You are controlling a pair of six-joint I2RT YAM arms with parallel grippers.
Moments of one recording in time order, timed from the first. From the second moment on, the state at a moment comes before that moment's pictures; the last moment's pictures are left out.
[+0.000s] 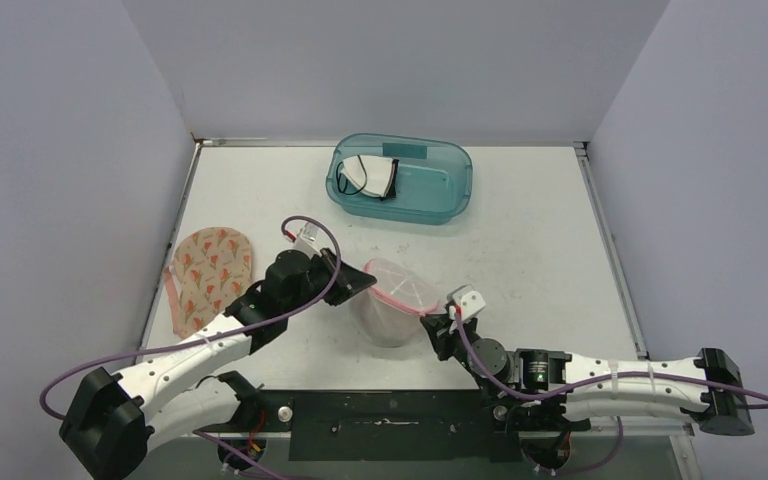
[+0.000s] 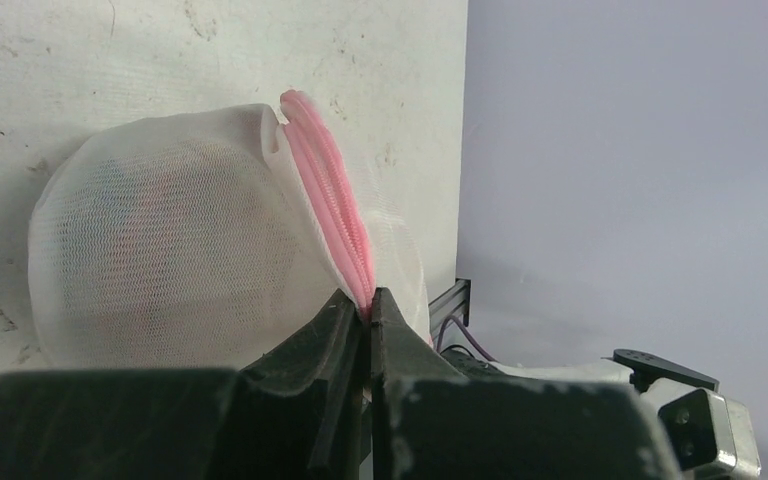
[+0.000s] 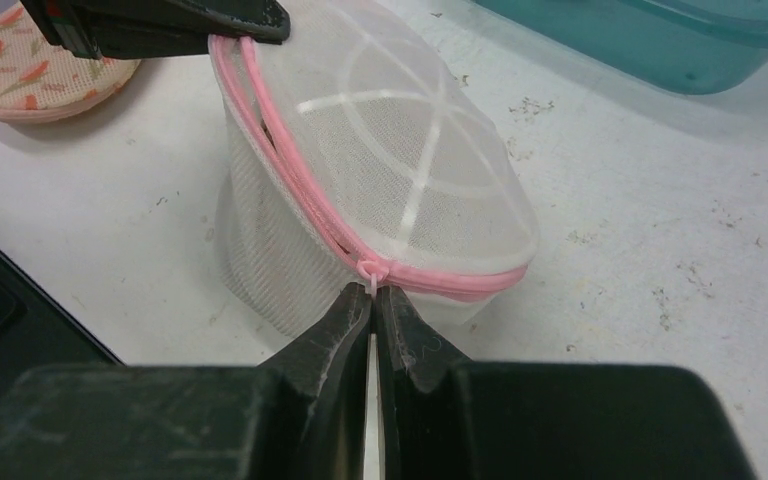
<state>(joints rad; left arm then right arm) -0.72 1.00 0.55 0.08 0.09 -1.23 1.41 0.71 0.36 0.03 0.74 0.34</state>
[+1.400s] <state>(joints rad) -0.83 0.76 0.63 -0.34 -0.01 -1.07 1.42 0.90 0.42 0.18 0.65 0.28</state>
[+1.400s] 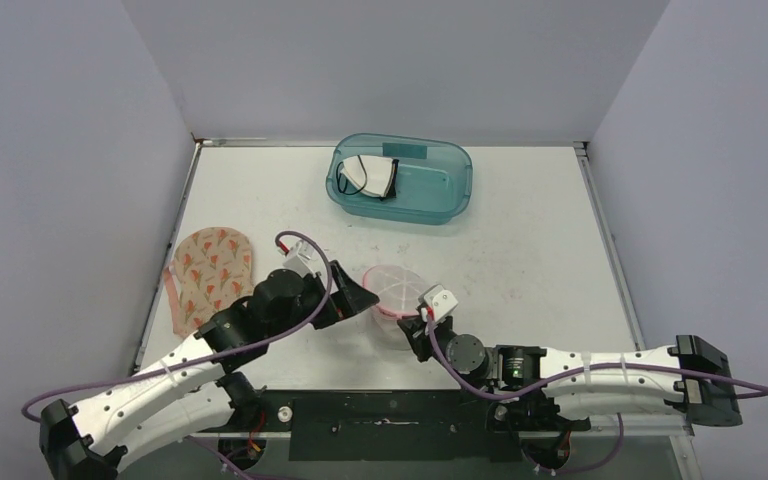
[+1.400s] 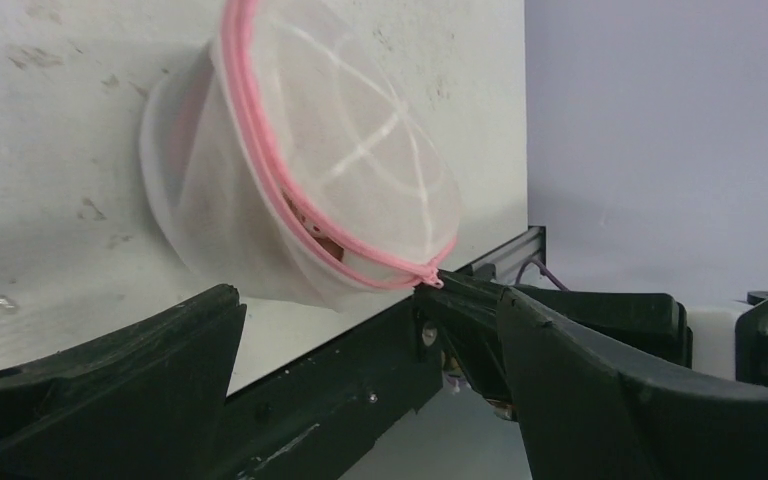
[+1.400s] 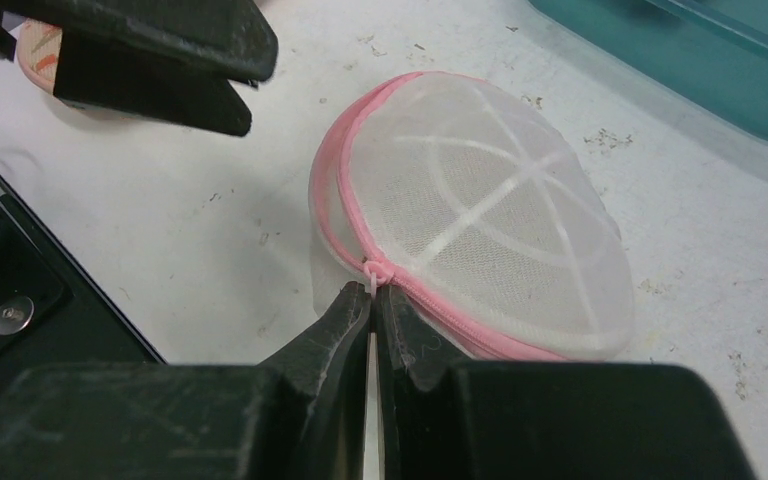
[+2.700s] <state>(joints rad) -0.89 1.07 0.53 0.13 -0.07 -1.30 1.42 0.83 0.41 0.14 0.64 0.30</state>
